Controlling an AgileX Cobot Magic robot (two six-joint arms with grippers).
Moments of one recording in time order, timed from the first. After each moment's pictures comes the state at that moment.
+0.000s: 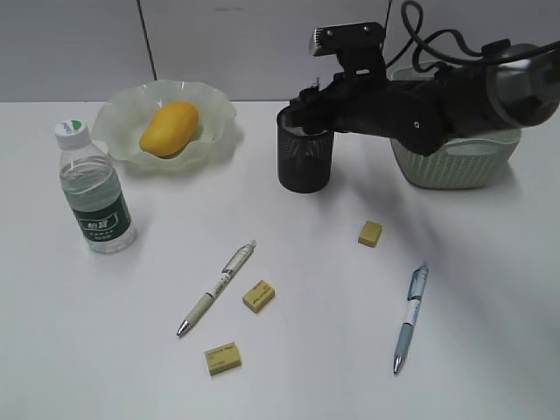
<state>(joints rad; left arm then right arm) -0.04 -0.01 -0.52 -0.08 1.07 0.00 0.45 2.13 -1.28 -0.16 -0.35 0.22</state>
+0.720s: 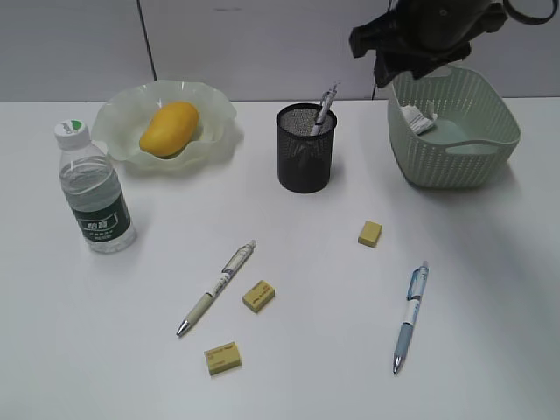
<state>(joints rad) -0.04 -0.01 -0.52 -0.08 1.07 0.00 0.45 1.85 -1.57 -0.16 0.80 0.23</state>
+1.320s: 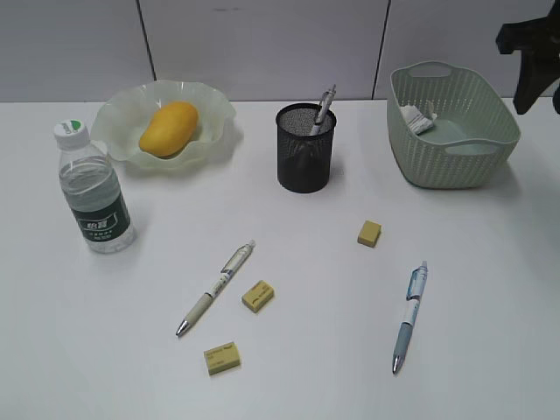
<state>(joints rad) -0.04 -0.01 -0.52 -0.08 1.07 0.00 0.10 1.85 -1.64 0.01 1.20 0.10</state>
